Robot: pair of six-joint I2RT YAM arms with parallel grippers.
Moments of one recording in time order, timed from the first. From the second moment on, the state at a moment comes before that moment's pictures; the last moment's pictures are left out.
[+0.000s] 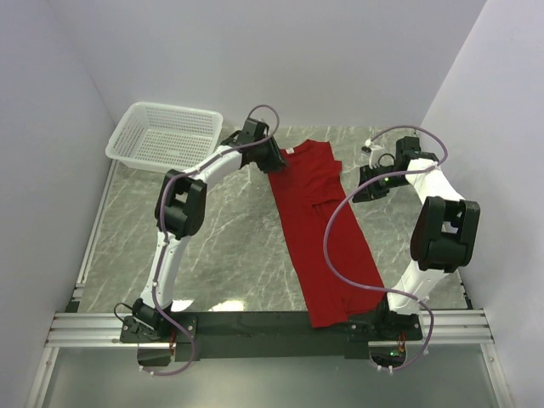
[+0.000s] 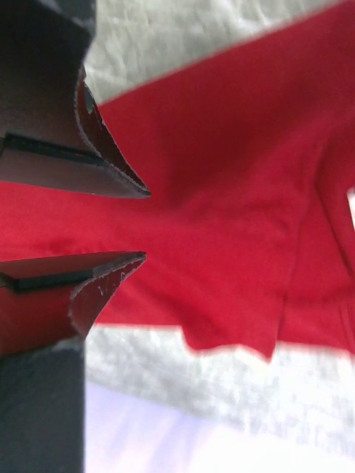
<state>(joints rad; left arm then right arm) -0.46 2.35 1.99 -0.37 0.29 -0.86 -0.15 1.76 1.33 -0.85 -0.70 -0.48</state>
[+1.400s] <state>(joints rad) -0.35 2.54 2.17 -0.48 0.19 -0.92 -0.19 1.75 1.30 -0.85 -0.72 -0.46</state>
